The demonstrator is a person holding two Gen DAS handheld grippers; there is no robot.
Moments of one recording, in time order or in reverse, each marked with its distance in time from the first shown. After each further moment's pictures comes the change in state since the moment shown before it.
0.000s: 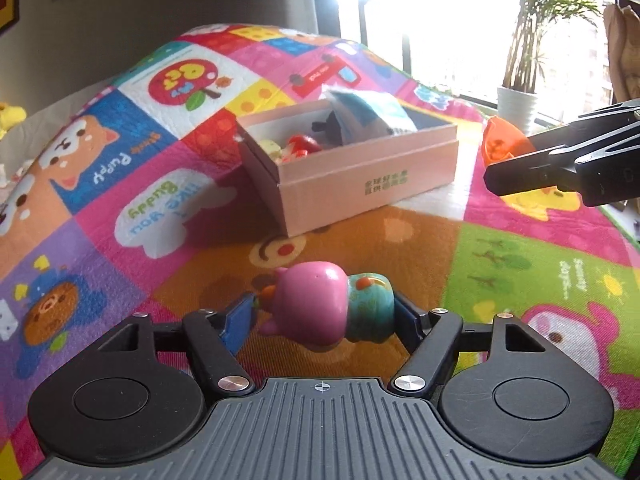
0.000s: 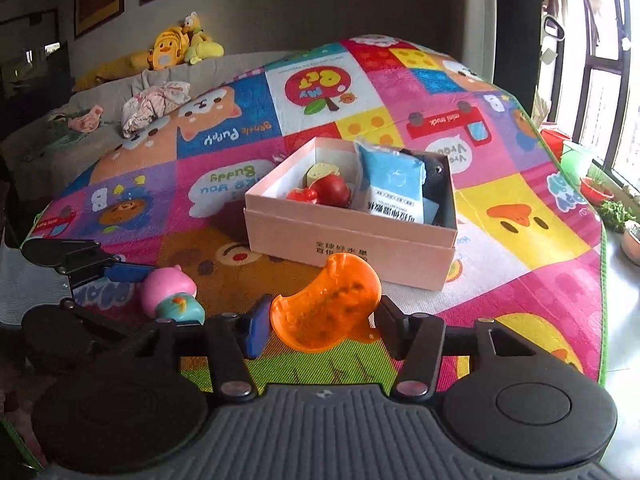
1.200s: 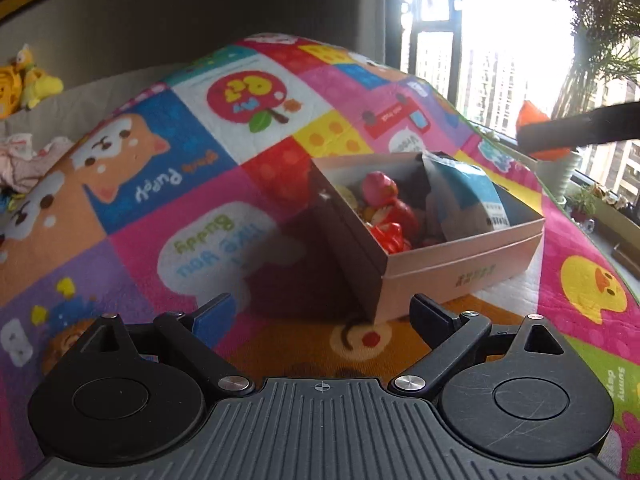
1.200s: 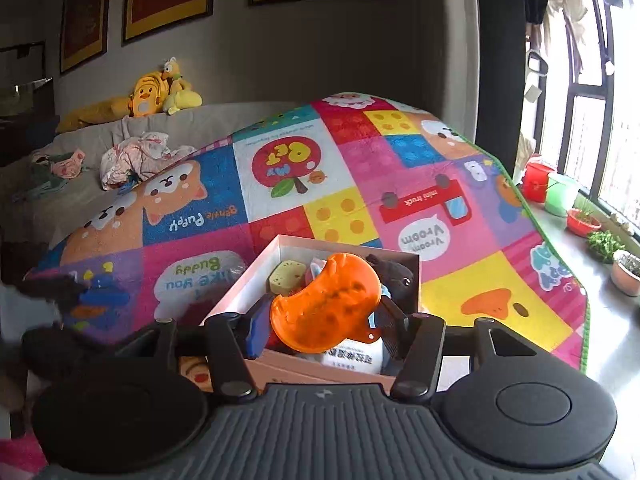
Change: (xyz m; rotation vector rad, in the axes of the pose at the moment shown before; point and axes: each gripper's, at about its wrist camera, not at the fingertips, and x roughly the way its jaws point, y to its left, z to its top) left arm 0.030 0.068 0.038 -0.190 -0.029 0.050; right arm 0.058 -0.033 0.108 0.046 -0.034 -0.009
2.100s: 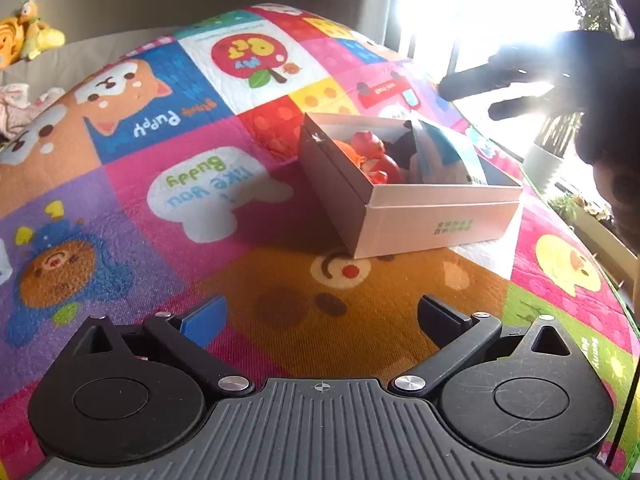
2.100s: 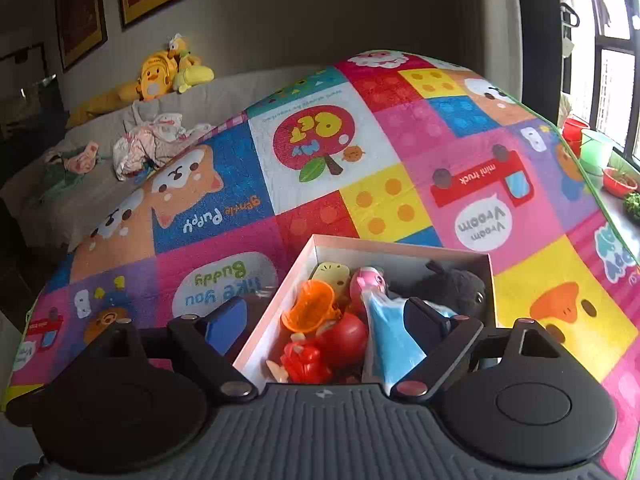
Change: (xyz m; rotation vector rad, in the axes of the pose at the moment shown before) left arm -0.013 0.001 -0.037 -0.078 0.054 -0.059; right arm 0.033 0.009 0.004 0.062 0.068 0.065
